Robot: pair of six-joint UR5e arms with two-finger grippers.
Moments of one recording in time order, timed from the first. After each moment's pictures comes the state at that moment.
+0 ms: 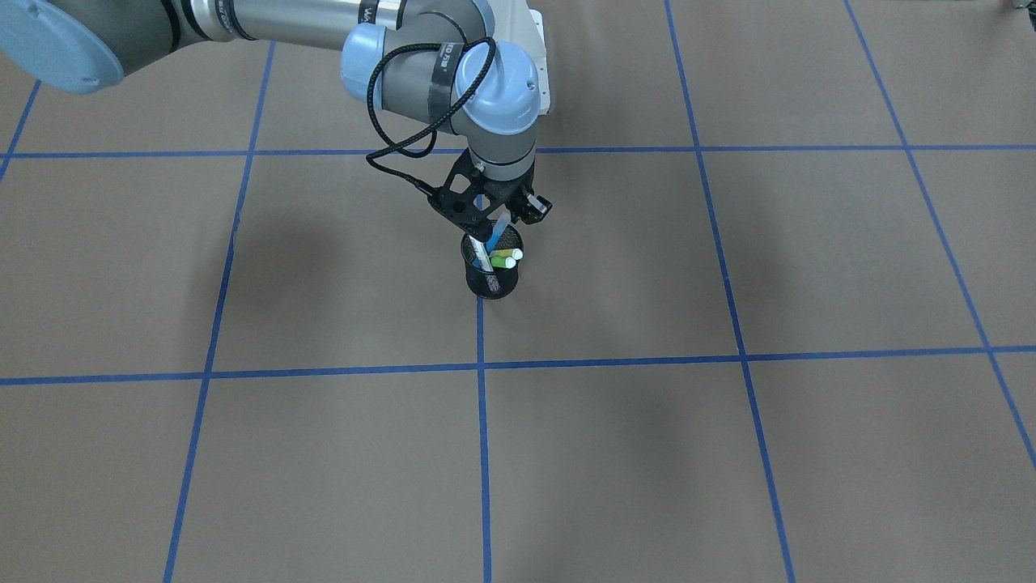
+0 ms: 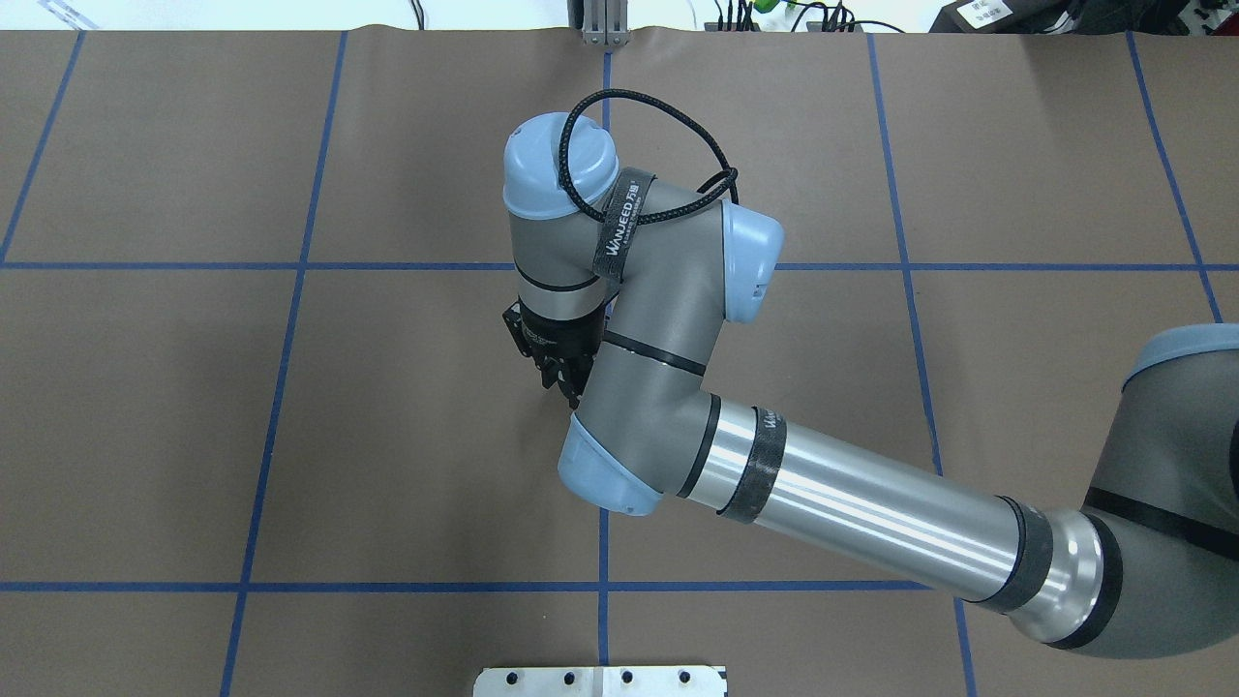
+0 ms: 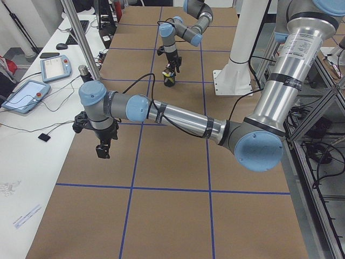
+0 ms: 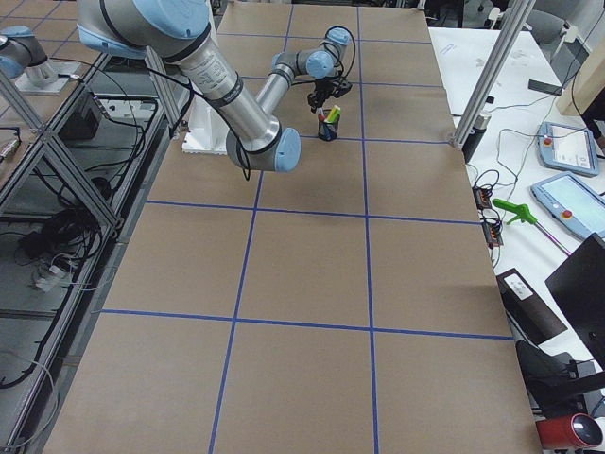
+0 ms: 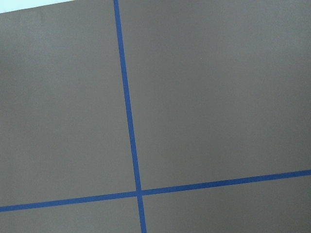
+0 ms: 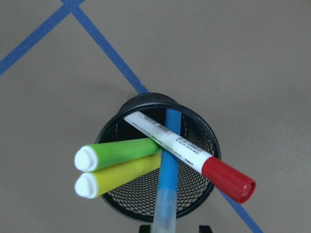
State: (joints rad) left arm -1.55 -1.93 -1.50 -1.43 -2.32 0.02; right arm 0.52 -0.60 1.43 -1.73 2.13 1.85
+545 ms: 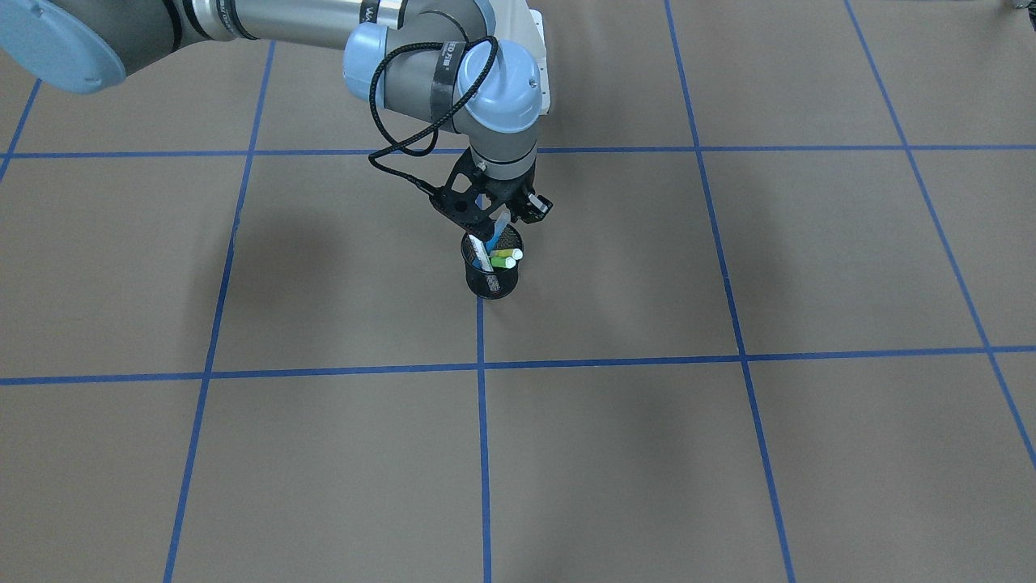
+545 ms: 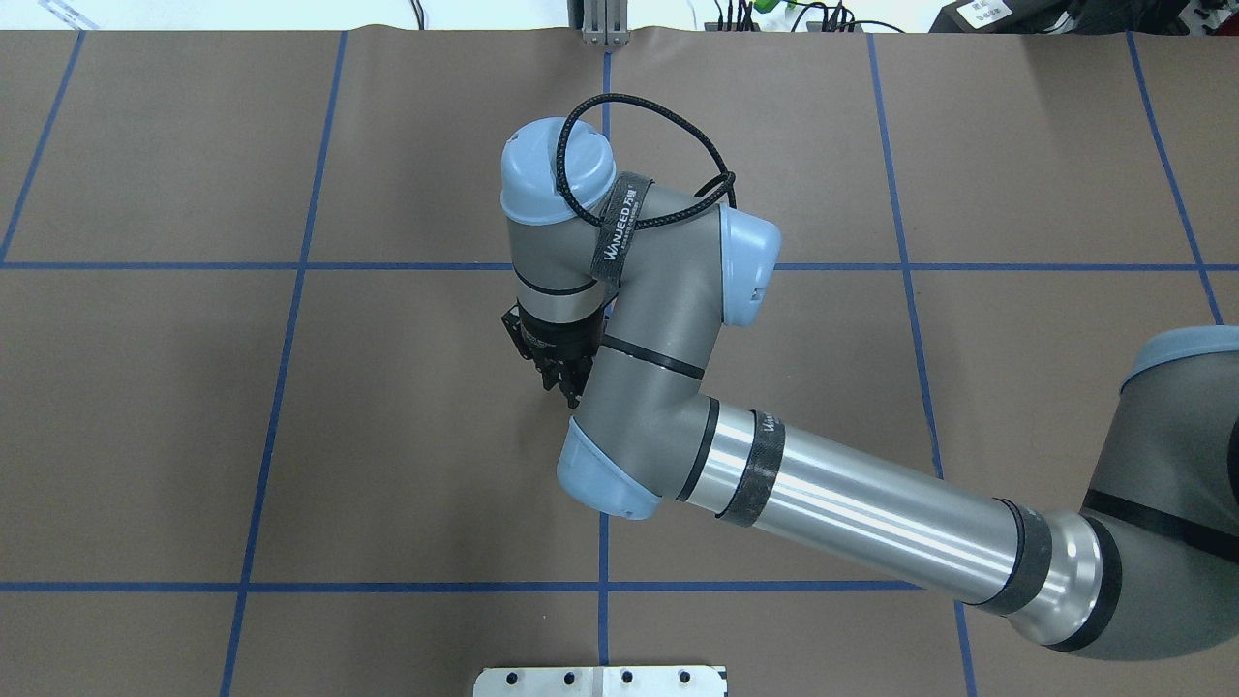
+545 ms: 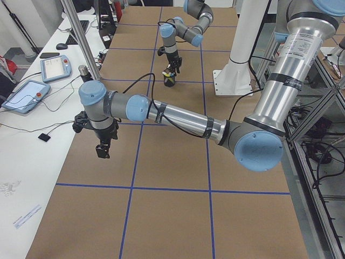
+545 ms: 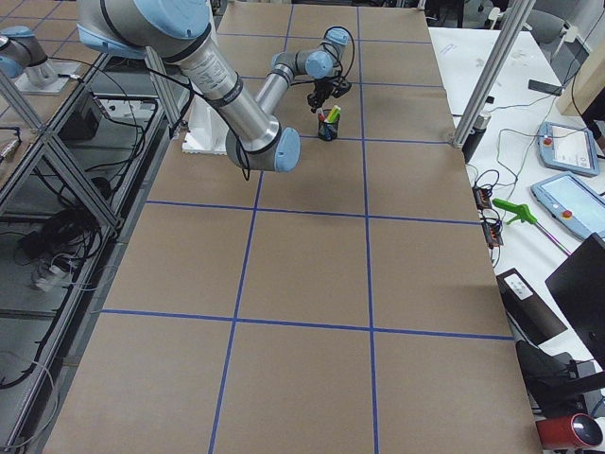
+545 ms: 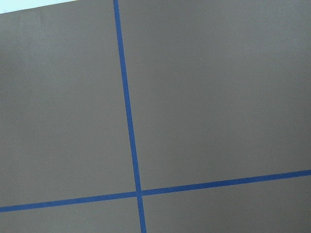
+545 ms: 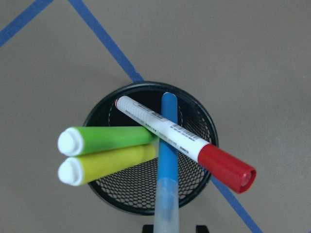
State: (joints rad) left arm -1.55 -1.93 -1.50 -1.43 -2.32 0.02; right arm 0.52 -0.60 1.43 -1.73 2.12 1.84
